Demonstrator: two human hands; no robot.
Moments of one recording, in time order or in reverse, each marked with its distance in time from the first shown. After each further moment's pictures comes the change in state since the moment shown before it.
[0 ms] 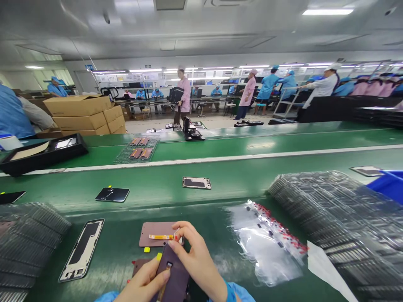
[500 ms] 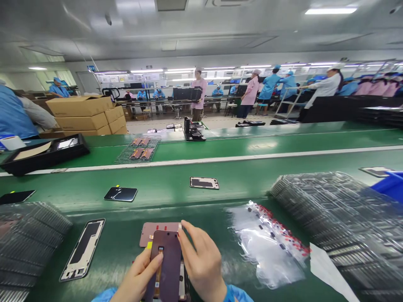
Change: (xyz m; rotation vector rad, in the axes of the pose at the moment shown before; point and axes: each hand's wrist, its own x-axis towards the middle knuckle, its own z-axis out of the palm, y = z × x) left_hand 0.006 -0.009 -0.008 -0.072 0.224 0.079; right_hand -0.008 0.009 0.000 -0.691 0.340 -0.635
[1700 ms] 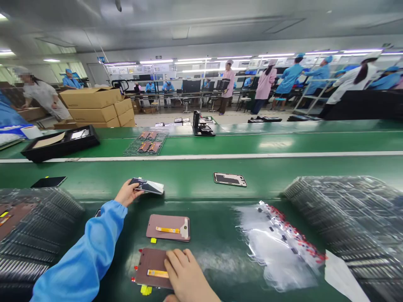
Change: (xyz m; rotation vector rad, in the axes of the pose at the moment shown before) left_hand 0.140 0.075 -0.144 -0.024 0.639 -0.031; right_hand -0.072 -0.018 0.027 0.090 -0.734 -0.236
